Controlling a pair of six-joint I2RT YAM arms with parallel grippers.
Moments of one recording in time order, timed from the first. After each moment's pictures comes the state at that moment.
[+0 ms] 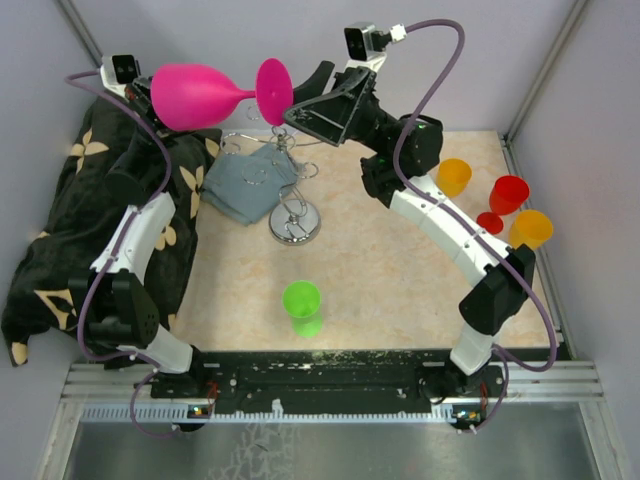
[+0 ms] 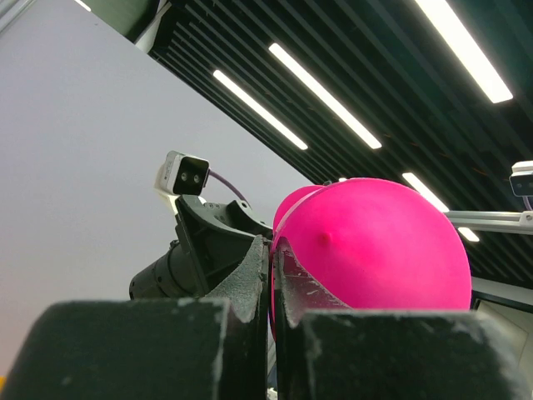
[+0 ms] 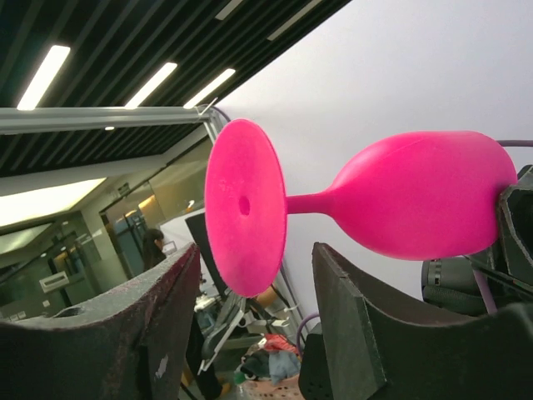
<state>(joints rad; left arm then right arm) -0.07 1.56 1.38 1.54 0.58 -2.09 0.69 1.70 1.79 1.09 -0.70 1.53</state>
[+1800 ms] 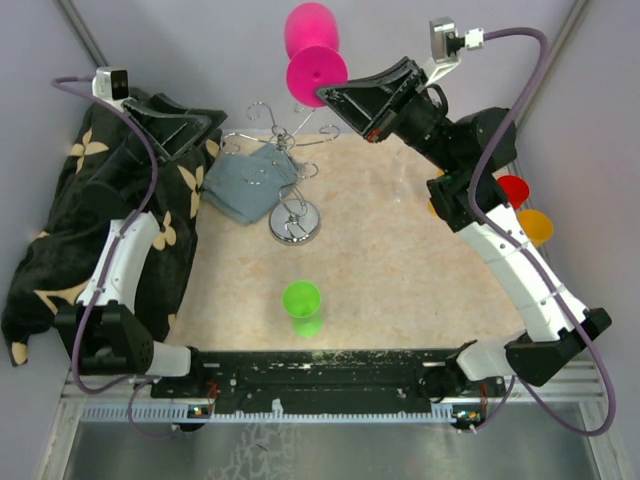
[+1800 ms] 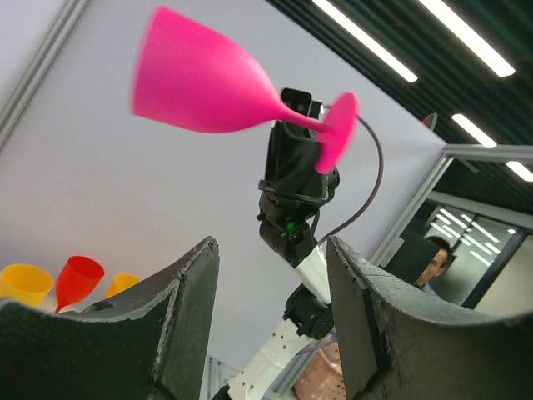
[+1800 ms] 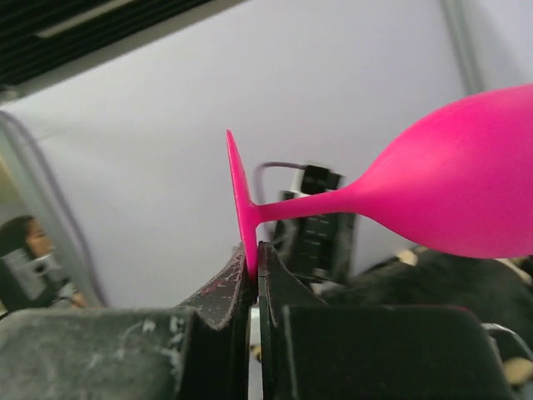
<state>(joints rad) 0.01 1.42 1.27 1.41 0.84 -1.89 0.61 1.36 1.68 0.45 -0.56 0.91</state>
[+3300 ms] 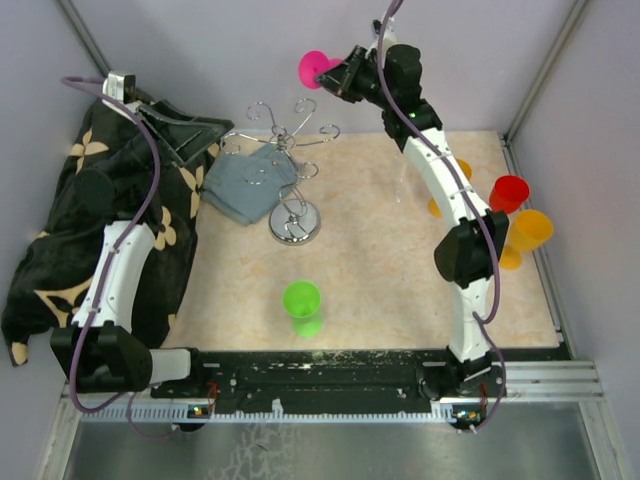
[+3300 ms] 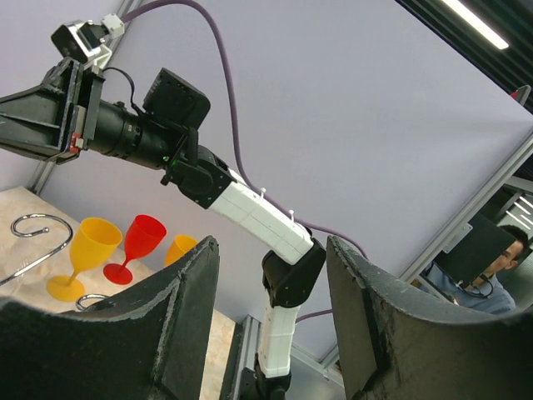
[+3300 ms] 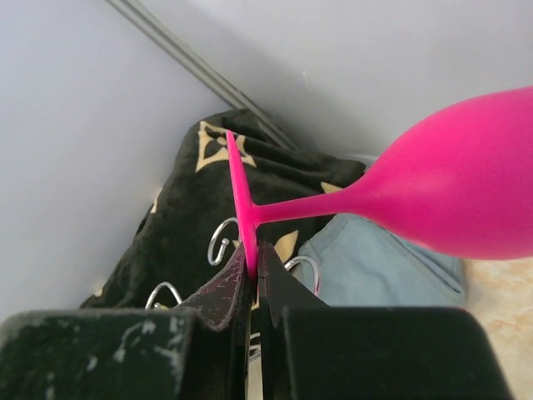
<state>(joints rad) 0.01 1.29 1.23 1.06 0.96 -1.56 0.39 2.07 2.26 -0.15 -0.42 0.71</state>
